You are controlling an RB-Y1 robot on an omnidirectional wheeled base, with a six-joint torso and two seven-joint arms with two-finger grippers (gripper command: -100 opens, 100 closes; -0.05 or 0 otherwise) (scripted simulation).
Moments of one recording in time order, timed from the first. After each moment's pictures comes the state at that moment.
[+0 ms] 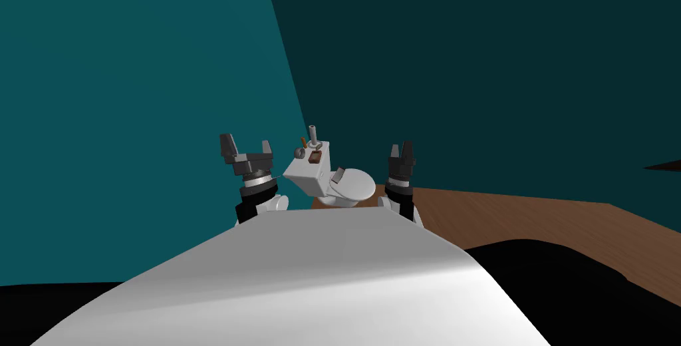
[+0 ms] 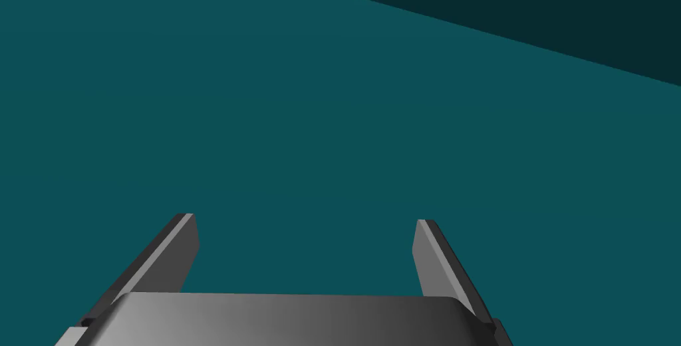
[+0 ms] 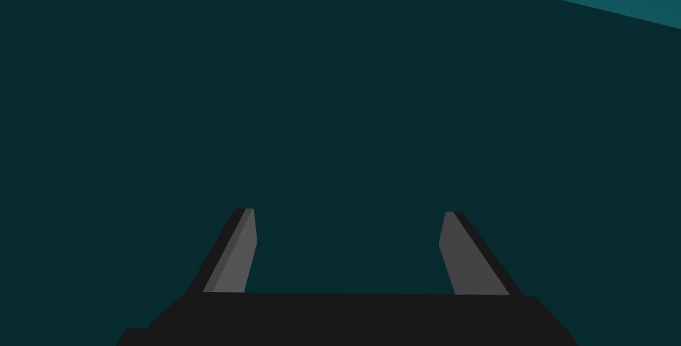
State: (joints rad) left arm 0.47 -0.05 0.02 -2.28 0.11 -0.61 0.07; right arm 0.52 -0.01 -0.04 -2.30 0.06 -0.64 0.12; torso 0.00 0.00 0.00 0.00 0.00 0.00
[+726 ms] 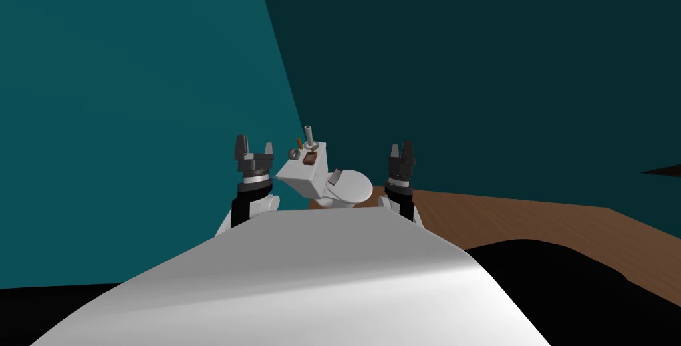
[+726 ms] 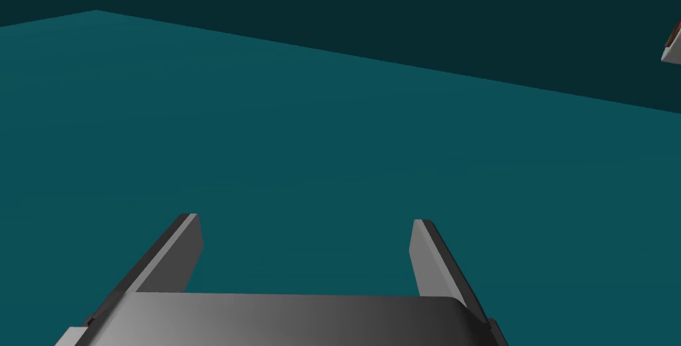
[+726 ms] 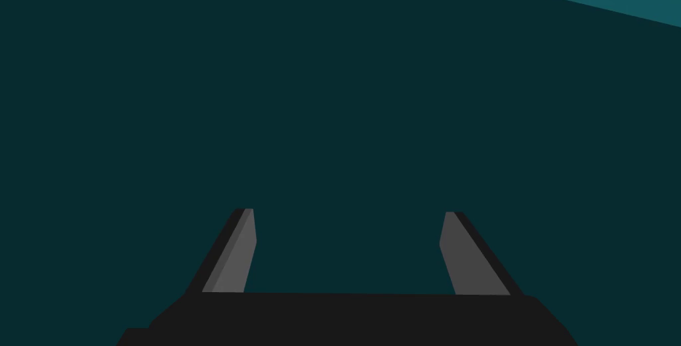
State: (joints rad) left arm 0.42 0.15 0.10 -2.18 0.14 -0.58 0.07; right arm 0.52 -0.01 -0.04 -2.30 0.06 -0.64 0.12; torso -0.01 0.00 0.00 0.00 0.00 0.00
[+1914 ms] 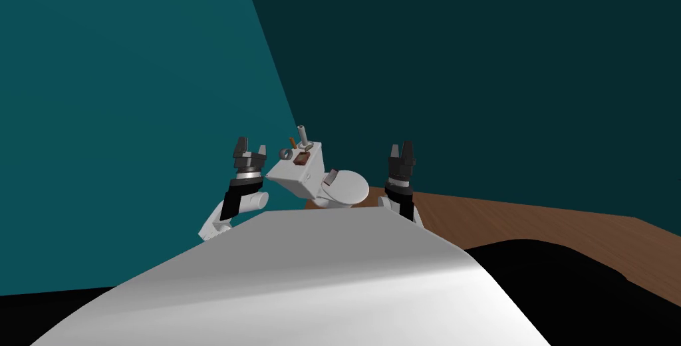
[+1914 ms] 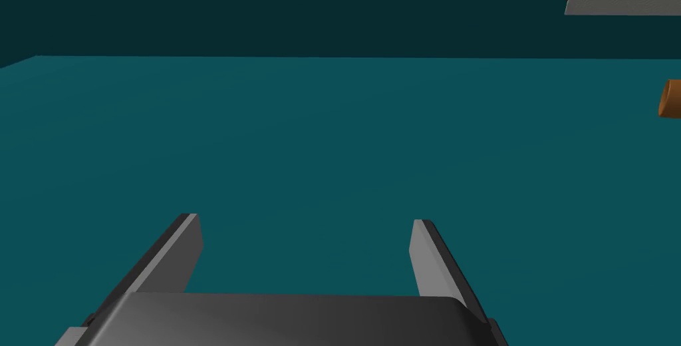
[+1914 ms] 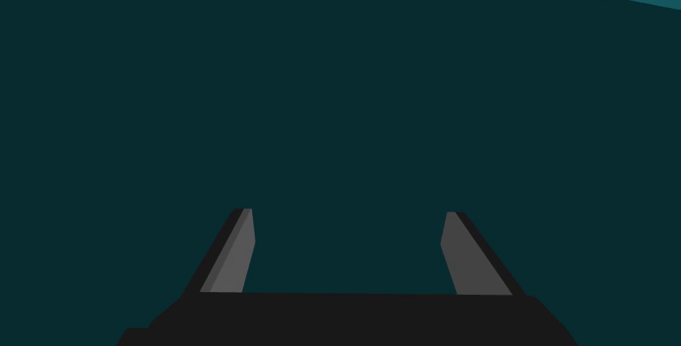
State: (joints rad) left arm 0.34 0.30 0.23 -1.98 0.20 -0.54 0.06; right arm 0.52 -0.01 -0.04 -2.30 0.06 -0.64 0.12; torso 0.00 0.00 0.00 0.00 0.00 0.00
